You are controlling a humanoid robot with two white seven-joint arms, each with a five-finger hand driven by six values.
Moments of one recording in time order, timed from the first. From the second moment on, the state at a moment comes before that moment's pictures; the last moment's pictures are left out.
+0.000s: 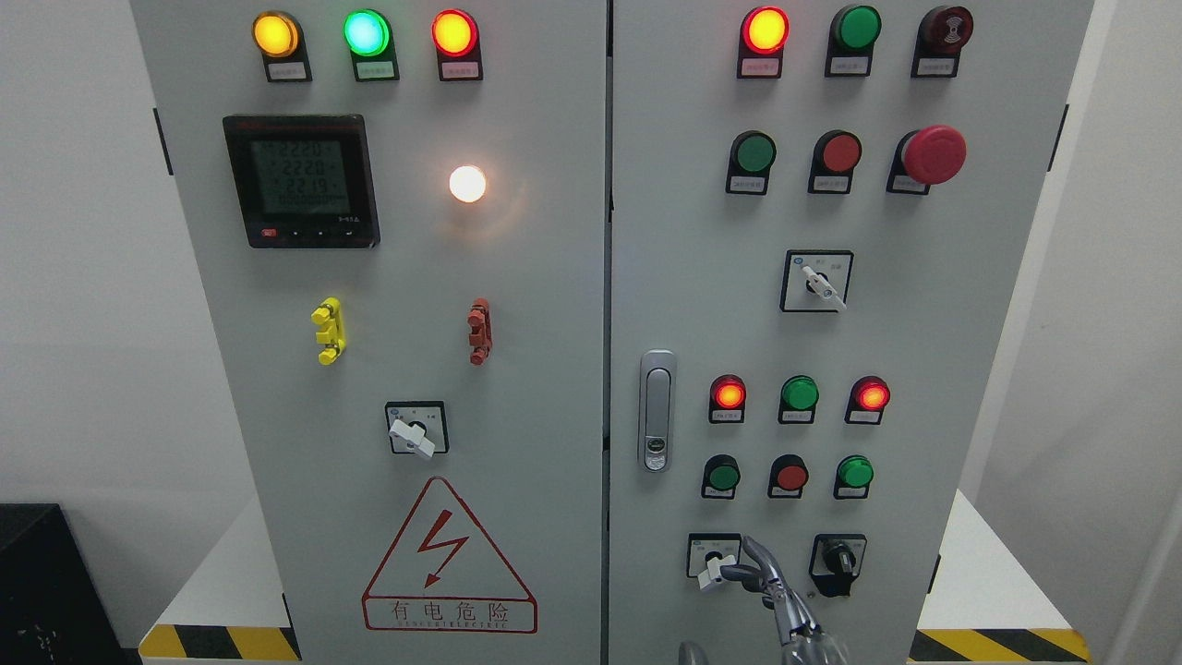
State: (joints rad) left arm -0.08 -0.11 0.00 0.00 0.08 -0.07 -0.06; right arm 0.05 0.13 0.24 -1.99 0.84 -0.07 -0.20
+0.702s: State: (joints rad) left arm -0.08 -0.11 0.00 0.00 0.08 -0.07 -0.06; right arm -0.10 0.13 0.25 -1.92 1.21 0.02 -0.19
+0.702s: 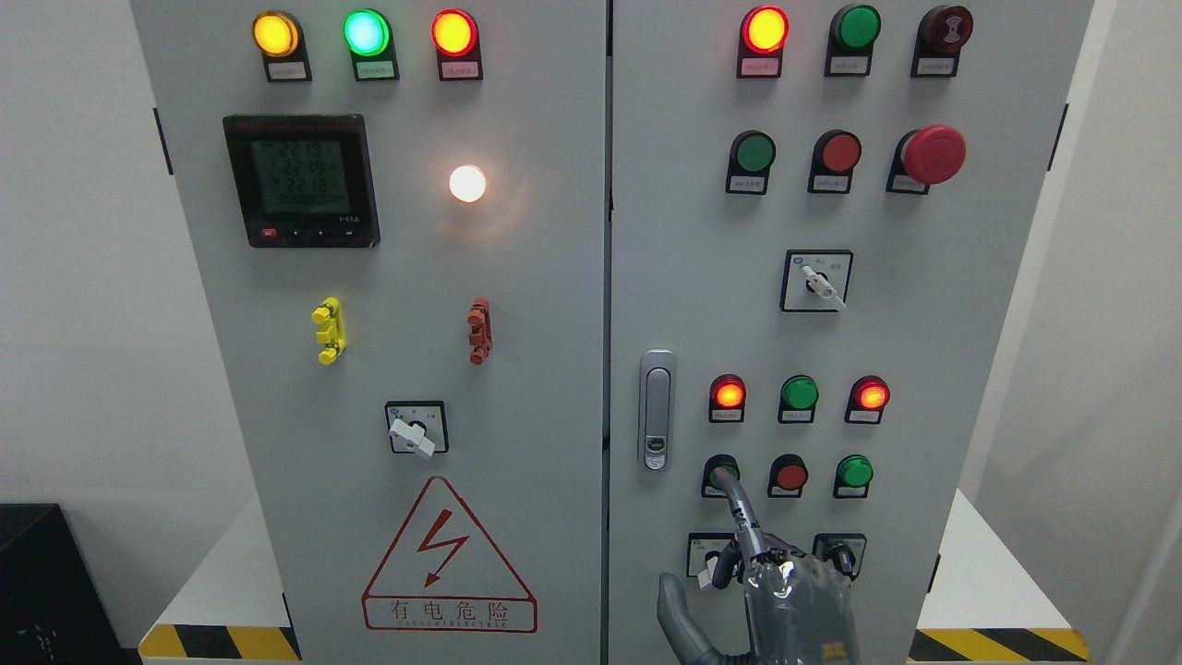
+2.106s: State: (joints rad) left arm -0.08 -0.11 0.00 0.00 0.08 -0.07 -0.06; right arm -0.24 0.13 0.29 -1.77 1.46 0.10 -0.15
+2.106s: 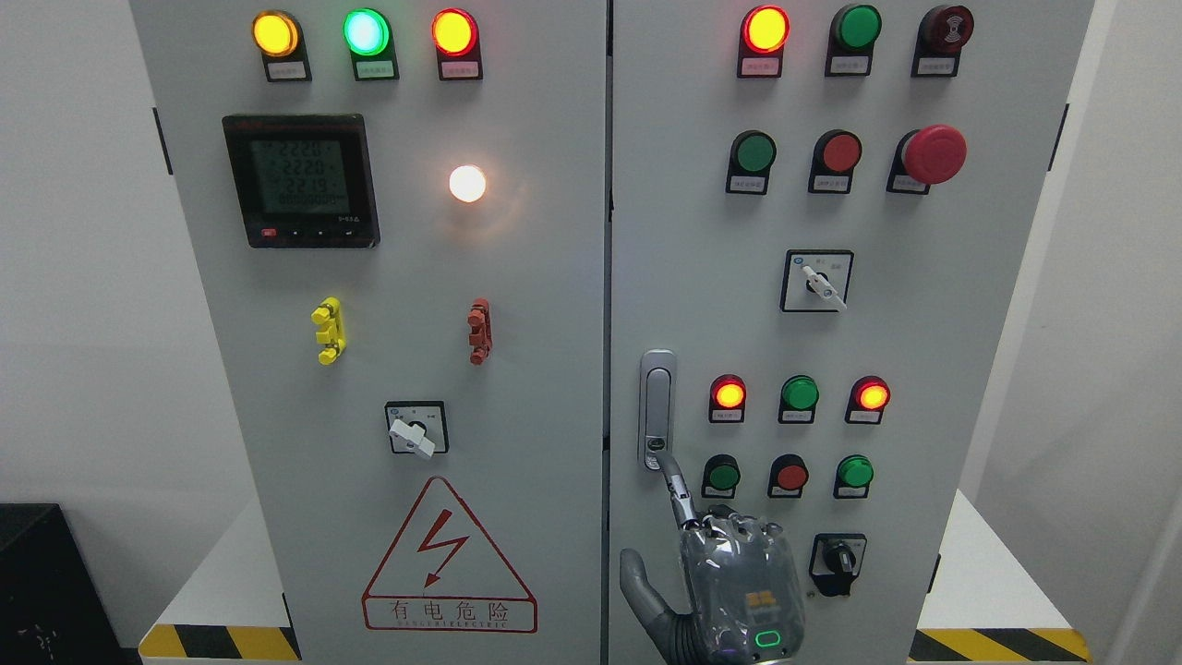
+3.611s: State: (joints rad) left arm -0.08 -0.11 0.00 0.00 0.08 -0.07 -0.06; right arm -0.28 0.13 0.29 -1.71 1.47 0.12 -0.13
